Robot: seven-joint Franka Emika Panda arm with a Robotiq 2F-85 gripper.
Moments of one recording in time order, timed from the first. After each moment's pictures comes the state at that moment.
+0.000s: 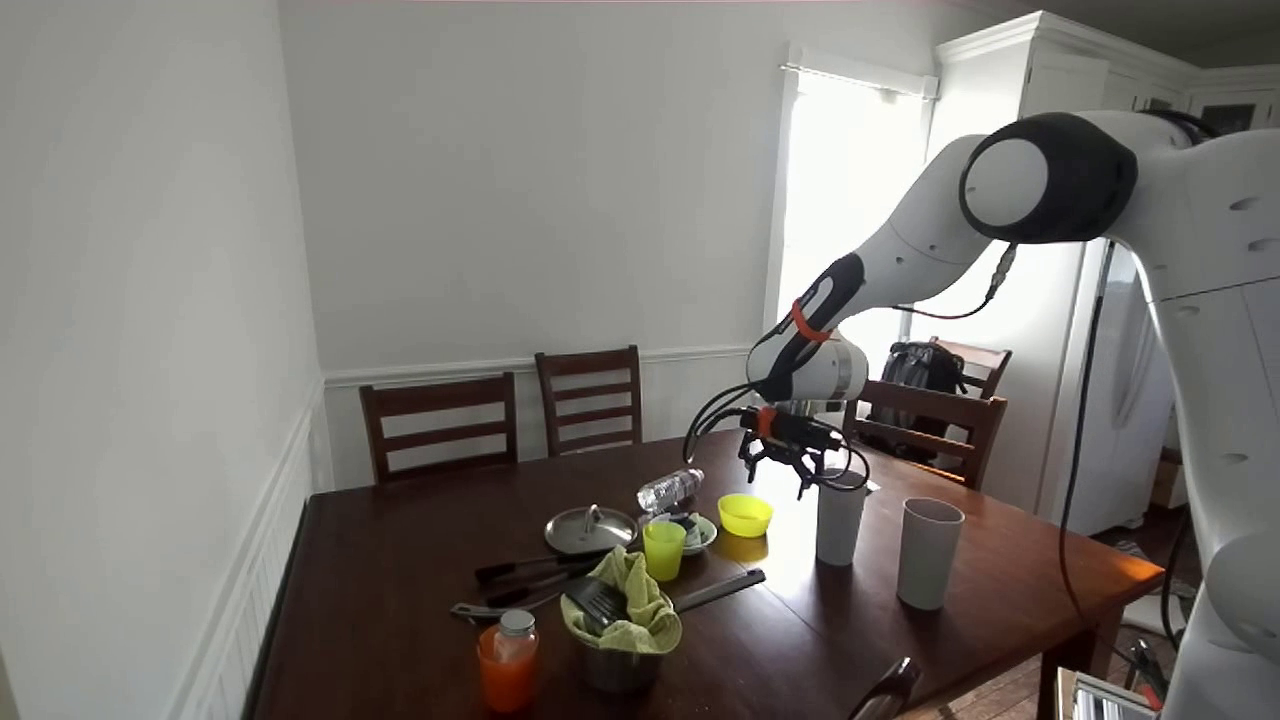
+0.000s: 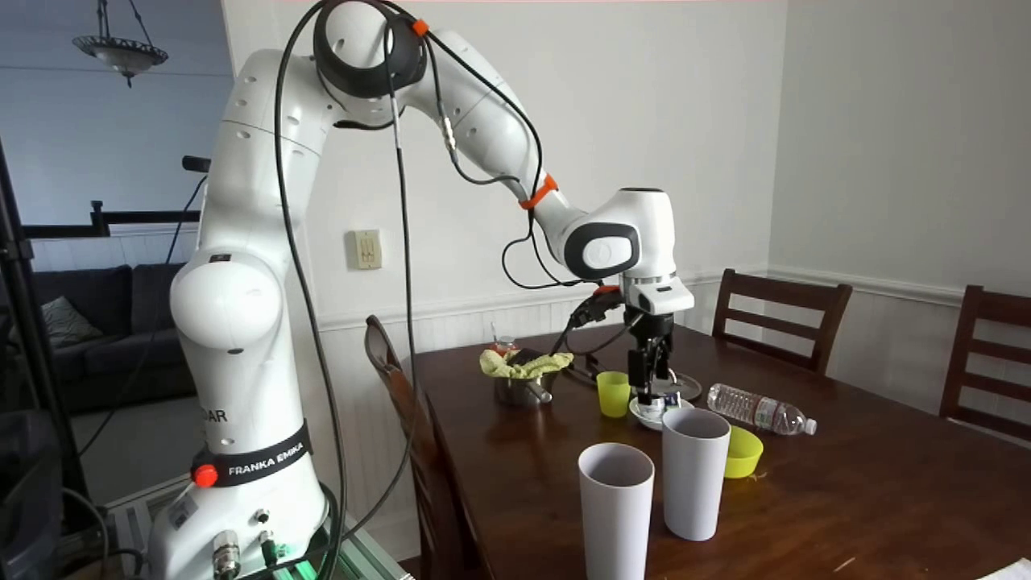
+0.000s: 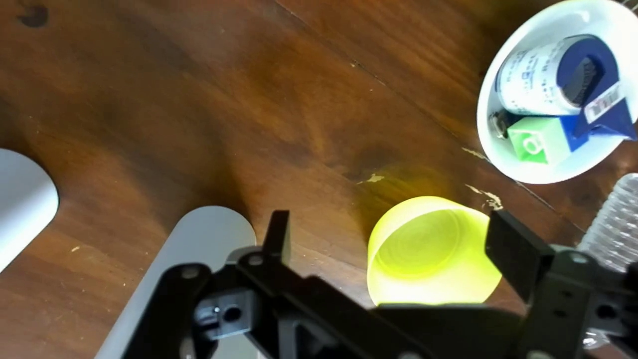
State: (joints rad) arm -0.27 0.36 -0.26 -2.10 0.24 2.57 0.74
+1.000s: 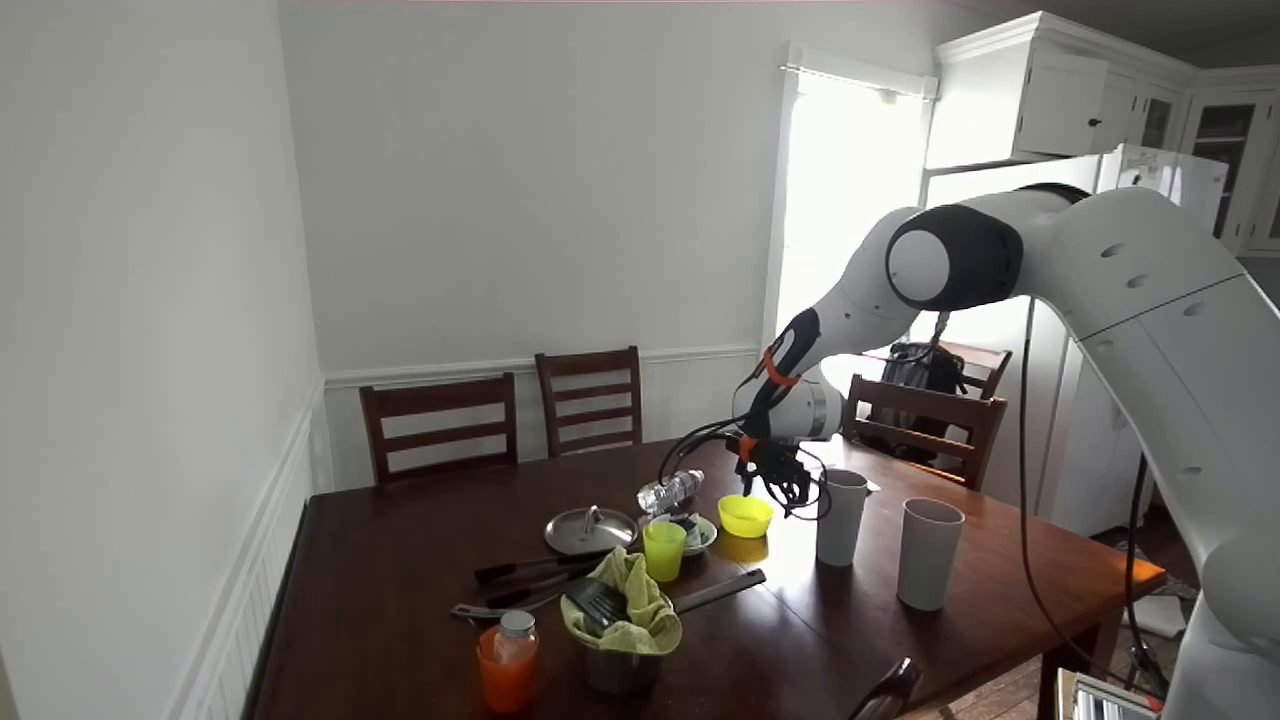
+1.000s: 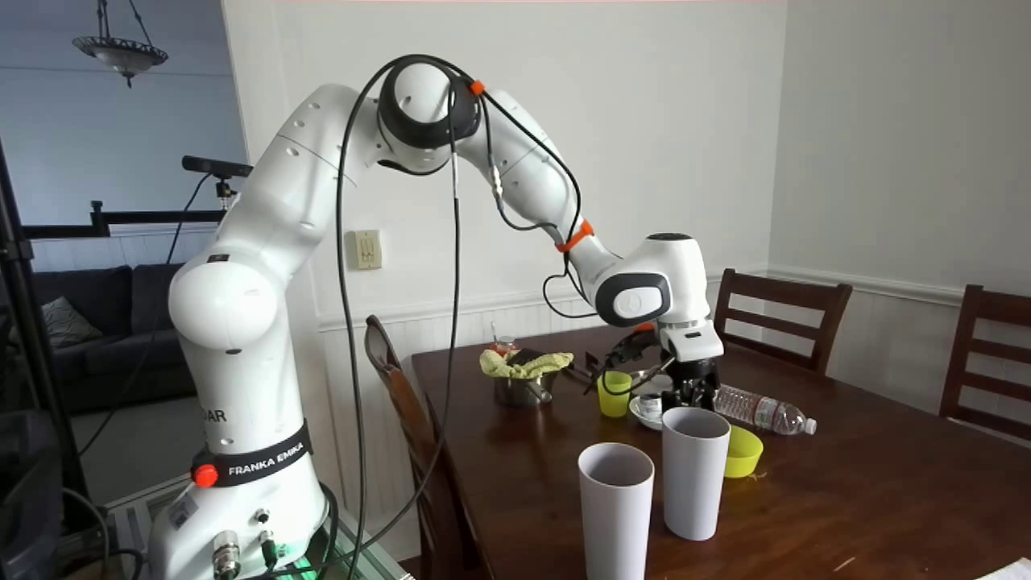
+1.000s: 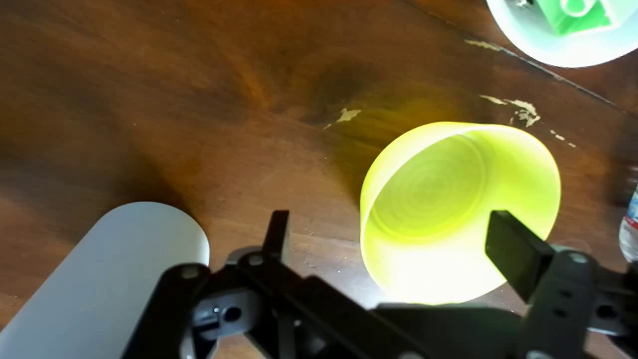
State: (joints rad) arm -0.29 0.64 -0.28 -1.89 0.34 2.69 0.86
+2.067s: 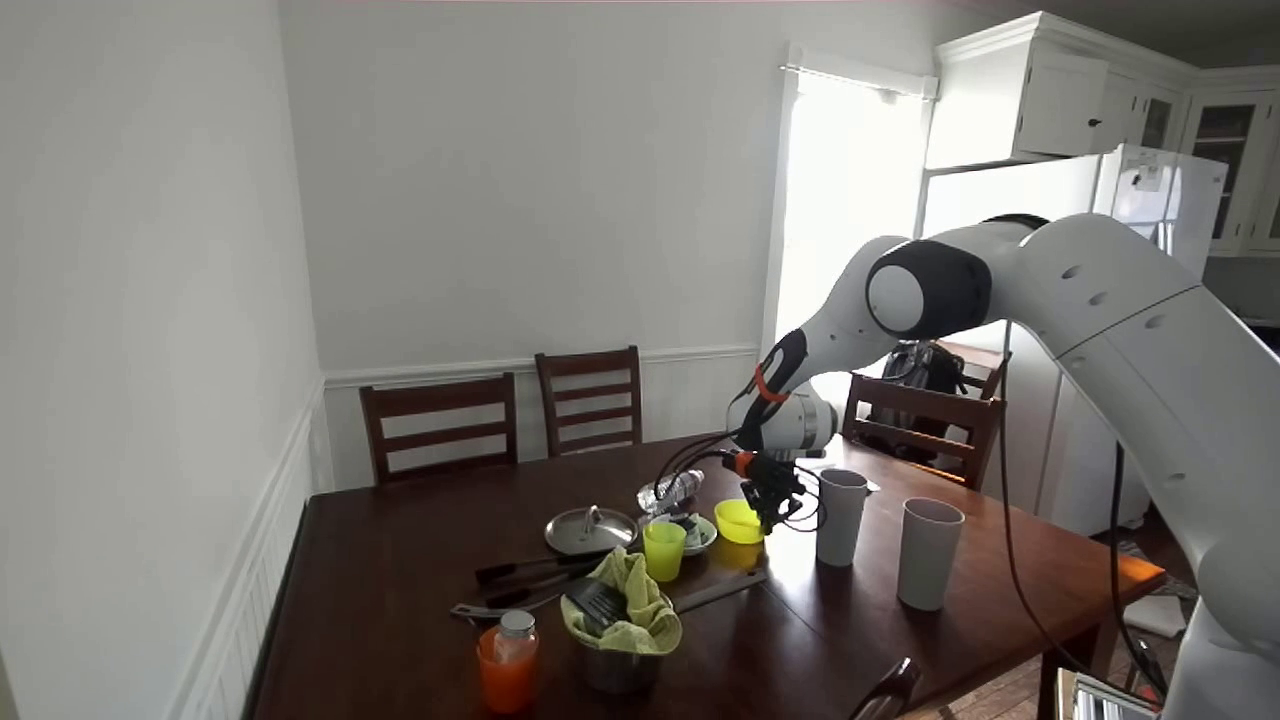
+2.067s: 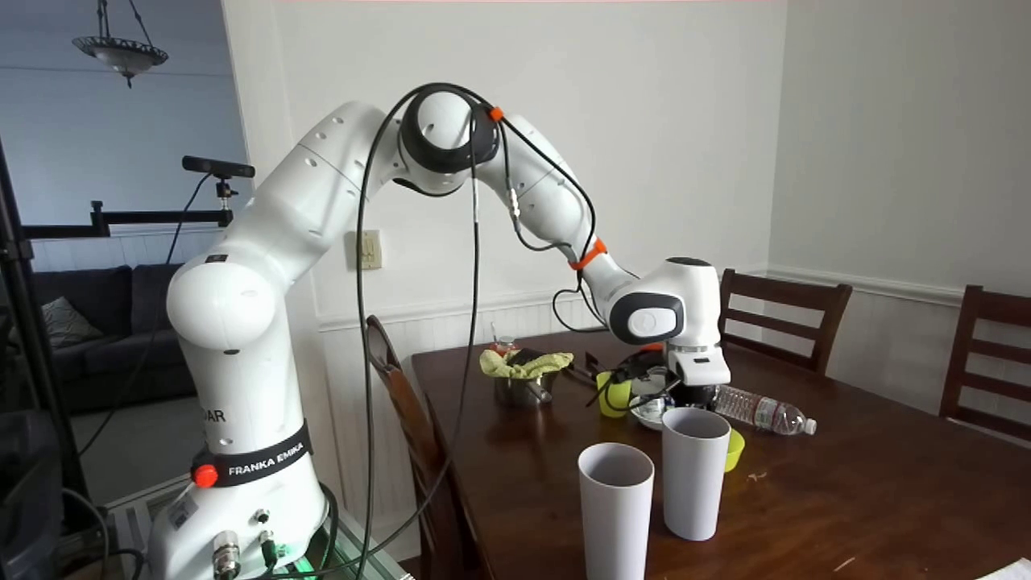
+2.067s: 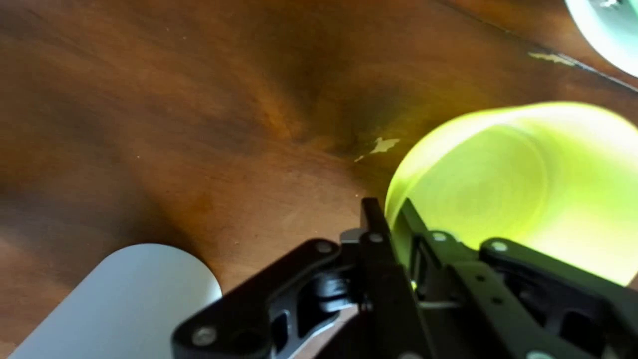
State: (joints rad) arm -0.31 0.75 -0.28 -1.78 0.35 2.57 0.88
